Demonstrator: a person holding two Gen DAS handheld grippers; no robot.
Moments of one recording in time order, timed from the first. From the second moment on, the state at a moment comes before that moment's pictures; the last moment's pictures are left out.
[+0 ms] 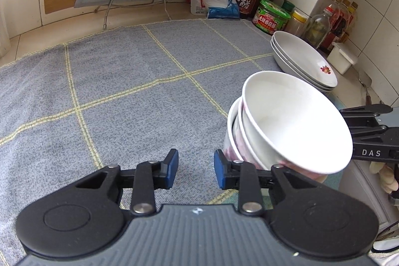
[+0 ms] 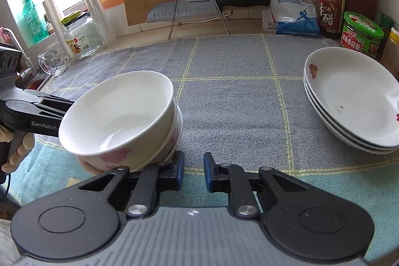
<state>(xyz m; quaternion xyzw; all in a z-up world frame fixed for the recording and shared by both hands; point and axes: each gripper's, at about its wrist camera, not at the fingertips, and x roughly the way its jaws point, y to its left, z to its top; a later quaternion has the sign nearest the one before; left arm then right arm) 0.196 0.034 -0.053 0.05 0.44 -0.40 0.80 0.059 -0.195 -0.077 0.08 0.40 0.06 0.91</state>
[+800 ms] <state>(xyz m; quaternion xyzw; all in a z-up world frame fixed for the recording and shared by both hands) 0.170 0.031 -0.040 0.25 0.35 -0.53 0.73 0.053 -0.155 -0.078 -0.11 0.42 0.18 0.88</state>
